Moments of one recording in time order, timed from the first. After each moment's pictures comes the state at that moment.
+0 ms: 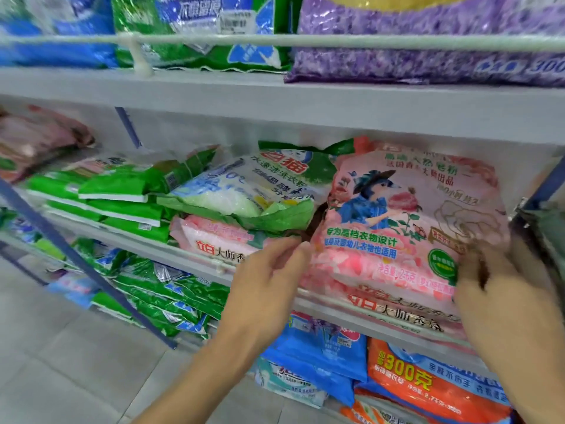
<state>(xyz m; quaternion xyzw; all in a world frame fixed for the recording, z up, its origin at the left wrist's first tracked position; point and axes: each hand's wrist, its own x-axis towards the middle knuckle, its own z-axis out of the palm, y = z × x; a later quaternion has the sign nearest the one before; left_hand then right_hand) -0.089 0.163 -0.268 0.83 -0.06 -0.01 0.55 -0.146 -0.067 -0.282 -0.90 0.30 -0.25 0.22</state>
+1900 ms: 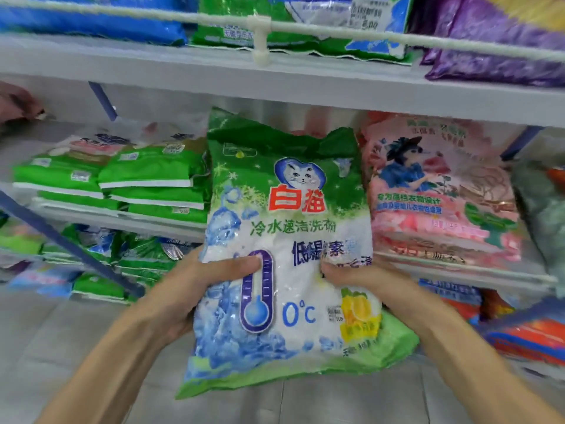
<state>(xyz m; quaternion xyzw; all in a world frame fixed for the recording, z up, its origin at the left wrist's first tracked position) -0.060 0.353 -0.232 0.63 0.06 -0.36 0.69 -0.137 0.123 -0.236 -0.63 0.20 0.14 0.74</state>
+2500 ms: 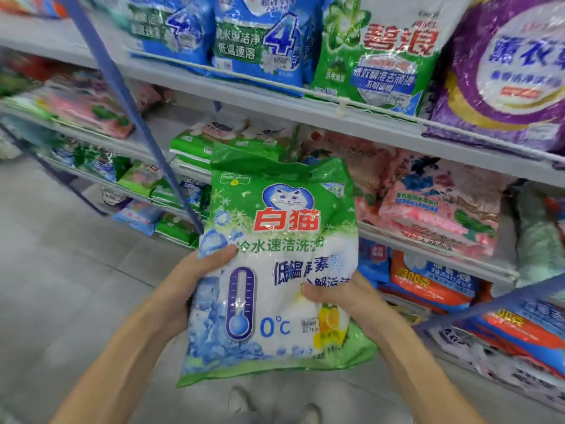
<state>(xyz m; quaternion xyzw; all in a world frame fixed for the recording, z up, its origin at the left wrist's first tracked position) -0.215 0.475 -0.129 0.57 0.14 -0.28 0.76 -0.246 0.223 -0.165 -0.65 0.17 0.20 0.72</state>
